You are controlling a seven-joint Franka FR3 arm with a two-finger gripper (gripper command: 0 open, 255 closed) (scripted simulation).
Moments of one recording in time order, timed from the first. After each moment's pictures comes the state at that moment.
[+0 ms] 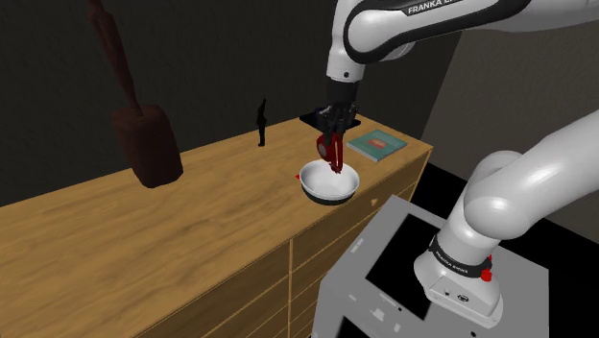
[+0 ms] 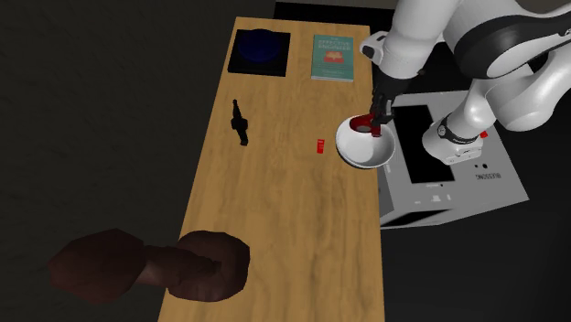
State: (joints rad) arm 0.01 -0.51 0.07 -2.44 0.13 1.91 0.19
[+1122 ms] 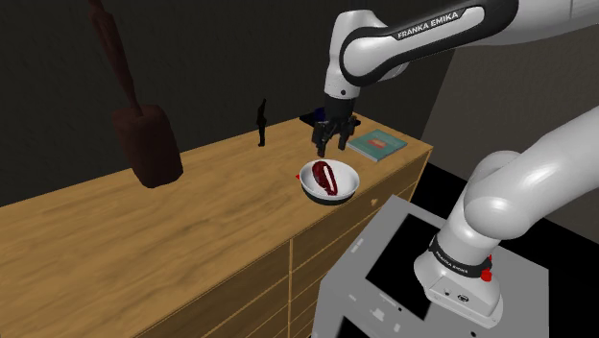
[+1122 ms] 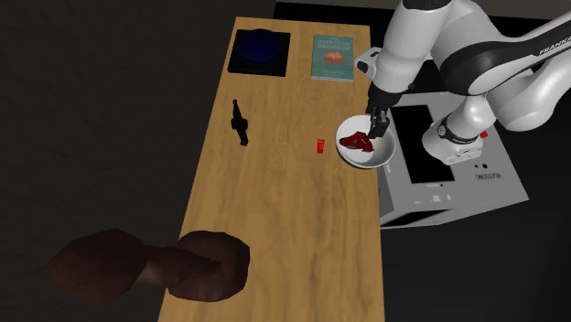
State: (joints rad) arm 0.01 -0.48 0.08 -2.52 0.14 2.02 0.19
